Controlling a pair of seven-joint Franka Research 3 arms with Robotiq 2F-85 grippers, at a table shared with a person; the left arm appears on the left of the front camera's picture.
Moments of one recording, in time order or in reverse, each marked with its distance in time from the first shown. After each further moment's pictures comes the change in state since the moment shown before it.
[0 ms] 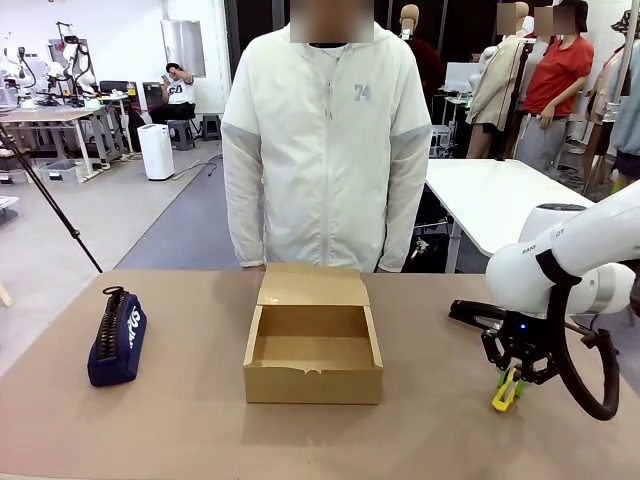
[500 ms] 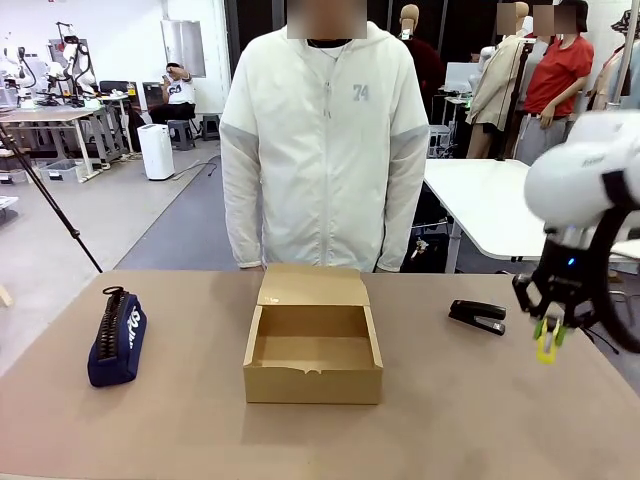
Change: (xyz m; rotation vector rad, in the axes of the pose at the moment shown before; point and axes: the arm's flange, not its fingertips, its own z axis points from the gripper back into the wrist) left arm 0.000 0.000 0.000 0.000 0.000 0.000; right arm -0.032 -0.041 0.165 0.018 -0.021 0.196
